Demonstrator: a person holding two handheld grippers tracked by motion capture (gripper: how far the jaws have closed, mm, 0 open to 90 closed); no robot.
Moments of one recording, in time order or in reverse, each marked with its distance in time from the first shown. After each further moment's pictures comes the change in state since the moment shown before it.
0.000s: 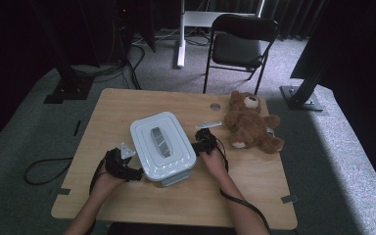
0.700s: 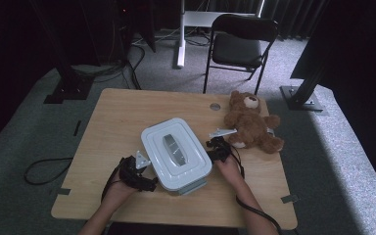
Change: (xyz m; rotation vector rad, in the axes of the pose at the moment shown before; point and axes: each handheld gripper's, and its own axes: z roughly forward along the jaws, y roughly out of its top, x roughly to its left) left arm -0.052 0.009 -0.007 -0.014 -0.084 0.058; right arm -0.020 -0.032 -0.040 0.008 0.037 -0.038
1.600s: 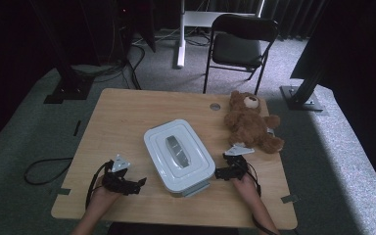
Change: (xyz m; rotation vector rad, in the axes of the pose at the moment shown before) left arm 0.037 -0.043 -0.029 -0.088 -0.057 -0.142; right arm 0.001 -0.062 -0.050 -0.041 -0.108 -0.058
